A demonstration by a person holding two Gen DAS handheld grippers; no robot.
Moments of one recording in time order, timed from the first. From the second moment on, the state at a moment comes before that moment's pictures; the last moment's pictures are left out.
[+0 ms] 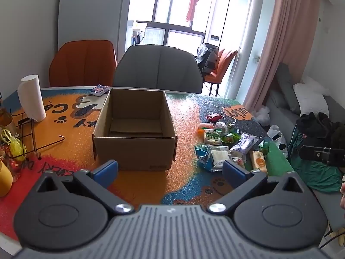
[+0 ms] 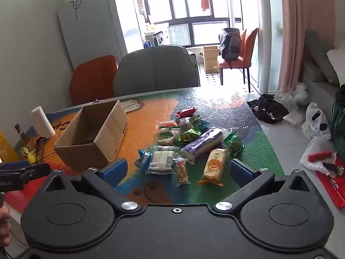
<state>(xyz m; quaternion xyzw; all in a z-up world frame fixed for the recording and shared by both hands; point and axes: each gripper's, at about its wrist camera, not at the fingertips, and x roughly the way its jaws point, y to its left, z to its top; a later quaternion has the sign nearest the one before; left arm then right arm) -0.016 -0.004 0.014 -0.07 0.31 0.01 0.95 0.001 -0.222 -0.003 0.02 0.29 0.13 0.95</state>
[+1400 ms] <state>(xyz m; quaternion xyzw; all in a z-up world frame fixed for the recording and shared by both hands) -0.042 -0.010 0.040 -0.05 0.28 -0.02 0.96 -0.025 -0.209 0.015 0.00 0.26 0.12 0.96</state>
